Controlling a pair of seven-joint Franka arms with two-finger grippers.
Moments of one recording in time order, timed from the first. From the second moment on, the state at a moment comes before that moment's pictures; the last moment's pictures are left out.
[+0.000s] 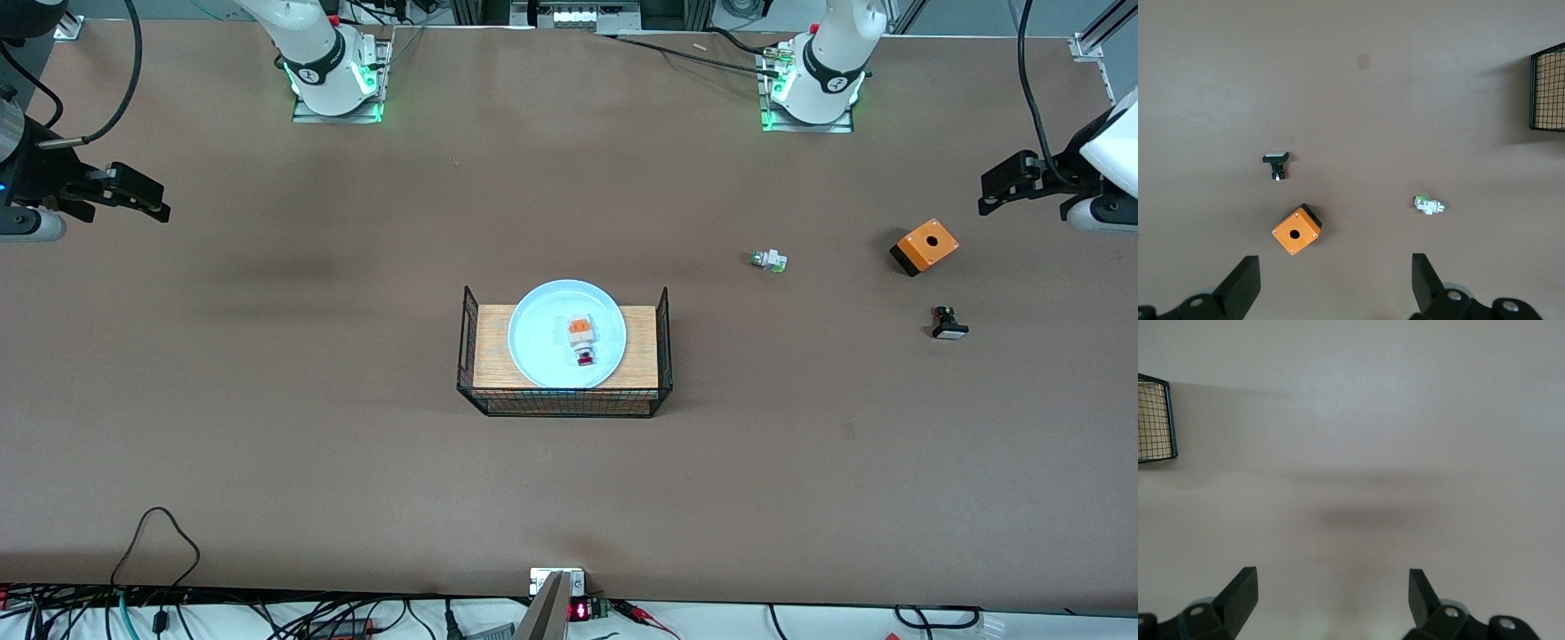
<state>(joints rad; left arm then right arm) -0.05 -0.02 0.06 -1.63 0.03 1.54 0.10 0.07 -0.01 -0.07 -1.66 0.00 1.59 -0.01</state>
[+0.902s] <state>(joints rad) -0.07 0.04 -0.08 -1.62 -0.19 1.55 -0.06 0.07 -0.01 -0.07 -1.66 0.00 1.56 -0.04</state>
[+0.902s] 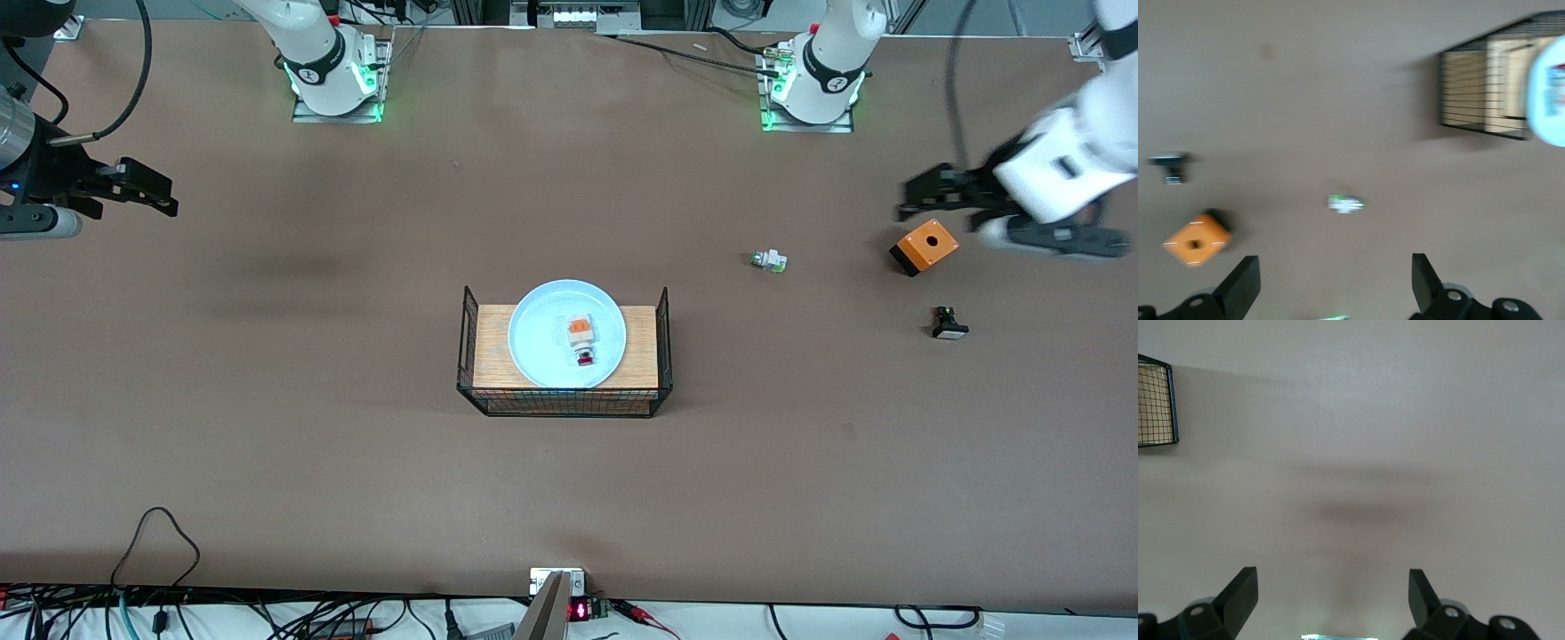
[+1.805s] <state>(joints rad) -0.22 0.36 -0.45 -1.61 -0.06 2.26 -0.76 0.07 -0.01 -0.07 -1.66 0.00 1.56 -0.04</state>
